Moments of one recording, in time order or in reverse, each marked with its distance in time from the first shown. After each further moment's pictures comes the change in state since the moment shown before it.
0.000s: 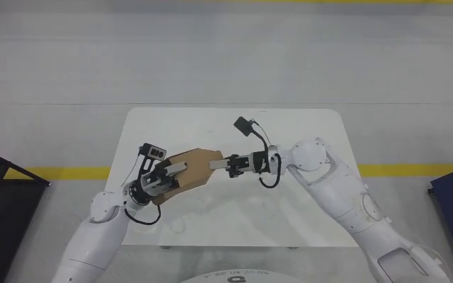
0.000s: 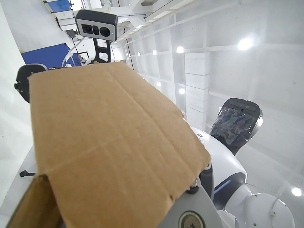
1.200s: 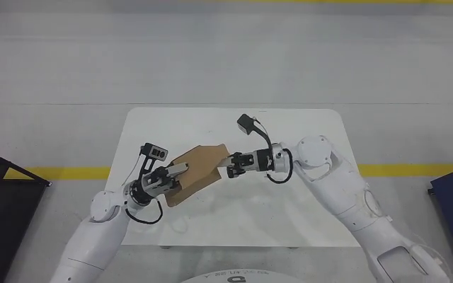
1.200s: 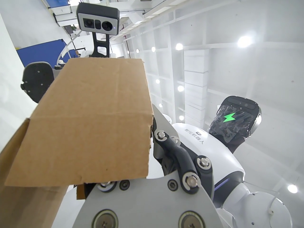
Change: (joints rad) left arm -0.004 0.016 0.015 -0.015 0.001 -0.001 0.009; right arm 0.009 -0.004 0.025 0.034 0.118 -0.043 0.062
